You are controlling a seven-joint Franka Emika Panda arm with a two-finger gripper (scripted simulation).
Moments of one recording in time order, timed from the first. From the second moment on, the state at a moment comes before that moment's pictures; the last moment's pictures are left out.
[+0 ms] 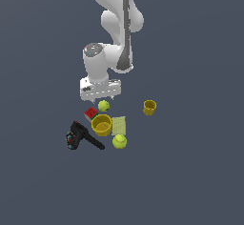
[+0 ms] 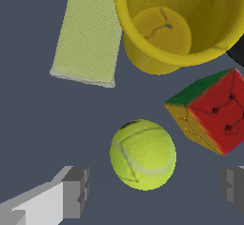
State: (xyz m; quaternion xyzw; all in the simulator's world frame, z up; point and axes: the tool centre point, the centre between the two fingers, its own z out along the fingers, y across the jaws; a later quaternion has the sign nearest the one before) arm -0.124 -0.104 0.095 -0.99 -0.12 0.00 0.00
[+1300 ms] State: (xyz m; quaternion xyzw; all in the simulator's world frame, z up) arm -0.129 -0.105 0.042 -0.99 -0.12 0.00 0.00
